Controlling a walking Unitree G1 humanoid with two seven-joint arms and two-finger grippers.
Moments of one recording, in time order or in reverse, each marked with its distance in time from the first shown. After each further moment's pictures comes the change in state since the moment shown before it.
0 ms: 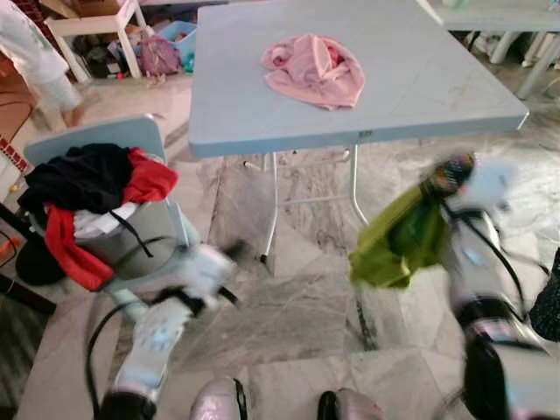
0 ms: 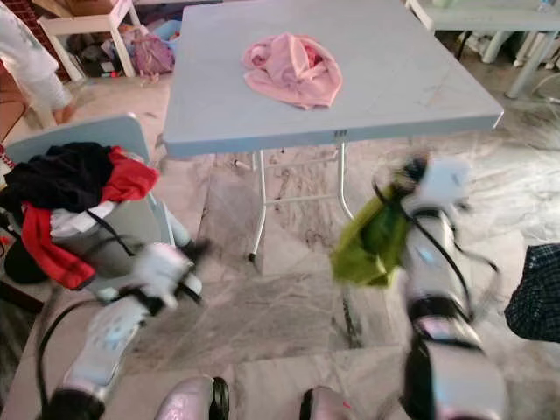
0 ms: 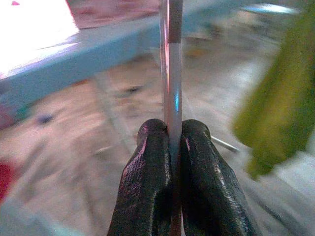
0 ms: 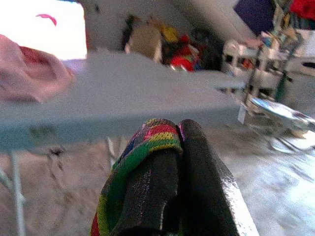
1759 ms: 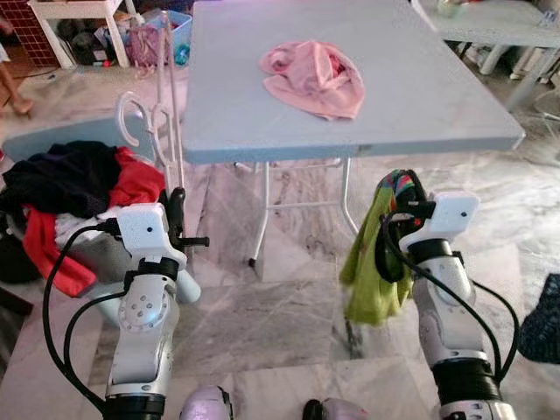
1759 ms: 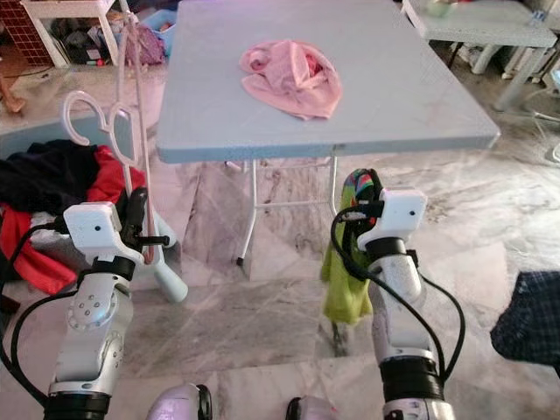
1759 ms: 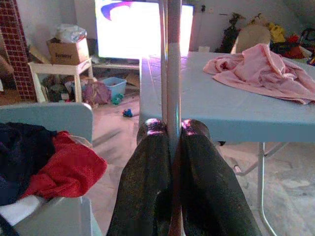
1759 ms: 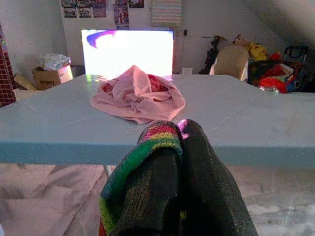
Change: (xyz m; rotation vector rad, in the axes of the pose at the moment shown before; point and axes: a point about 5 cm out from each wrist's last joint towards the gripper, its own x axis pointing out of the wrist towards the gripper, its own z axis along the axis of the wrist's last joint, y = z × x) left arm 0.011 0.028 0.062 -0.175 -0.122 0.419; right arm -0.056 0.065 0.026 0.196 -0.124 0.371
